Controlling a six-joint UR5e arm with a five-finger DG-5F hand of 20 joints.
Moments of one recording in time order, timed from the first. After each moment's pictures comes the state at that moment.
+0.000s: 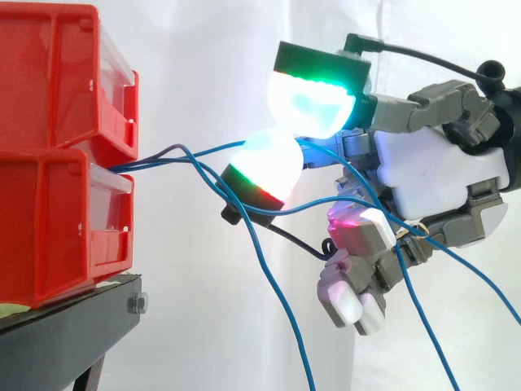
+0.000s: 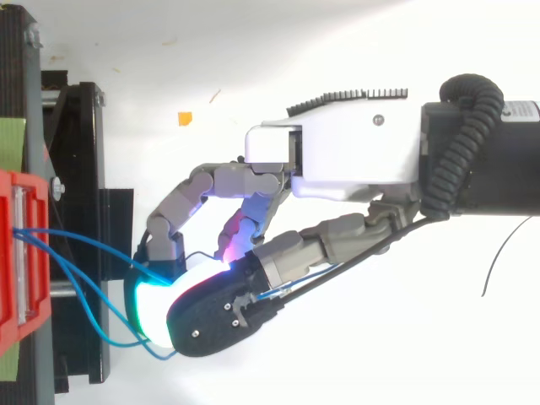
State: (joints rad) arm 0.11 -2.29 -0.96 -3.31 -1.48 -0.19
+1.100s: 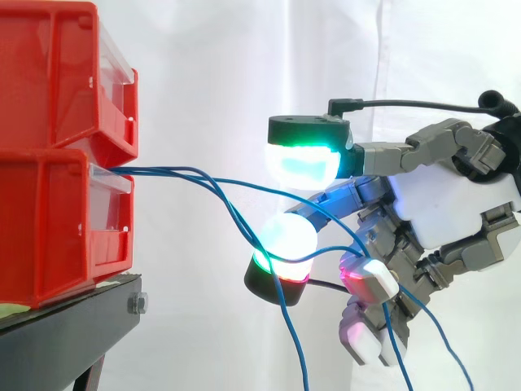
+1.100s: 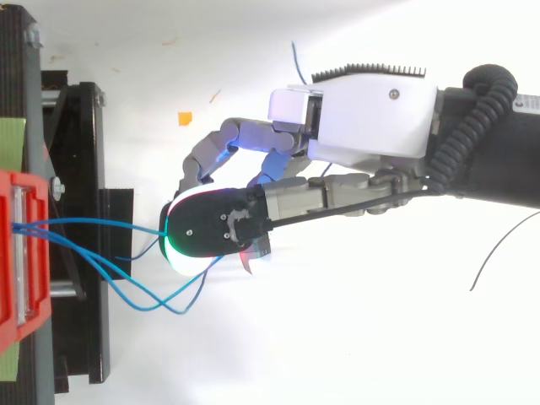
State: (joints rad) arm 0.13 -2.29 -0.97 -3.39 -1.32 -0.16
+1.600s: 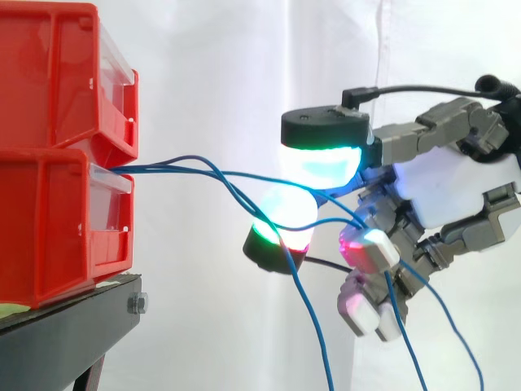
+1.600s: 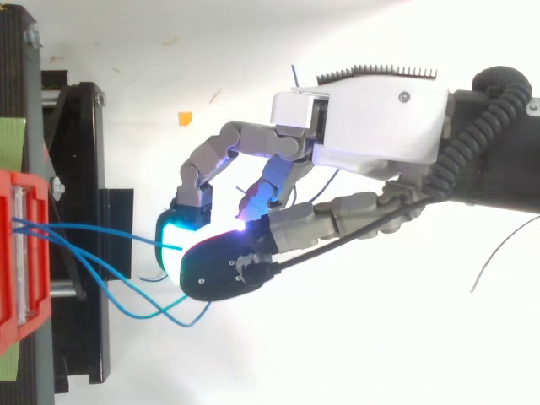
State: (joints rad) arm 0.14 -2.27 -0.97 -3.39 -1.31 -0.15
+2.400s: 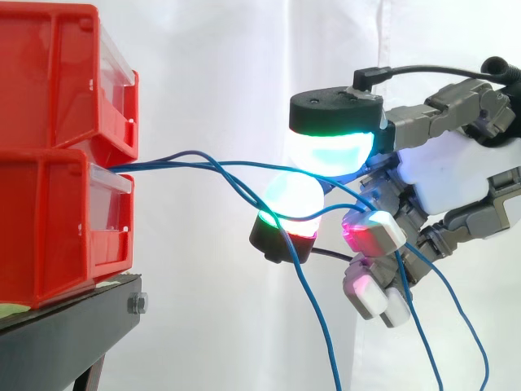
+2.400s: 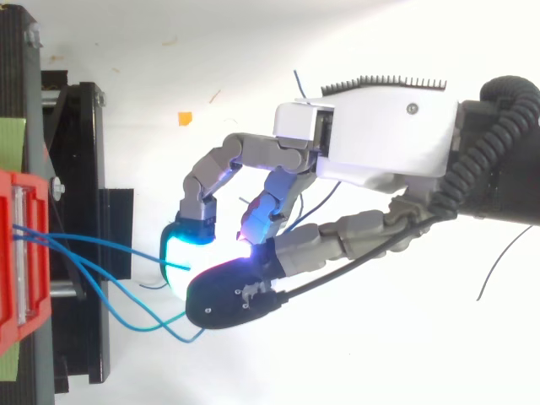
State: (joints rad) arm 0.15 -2.26 -0.97 -3.39 -1.31 -0.15
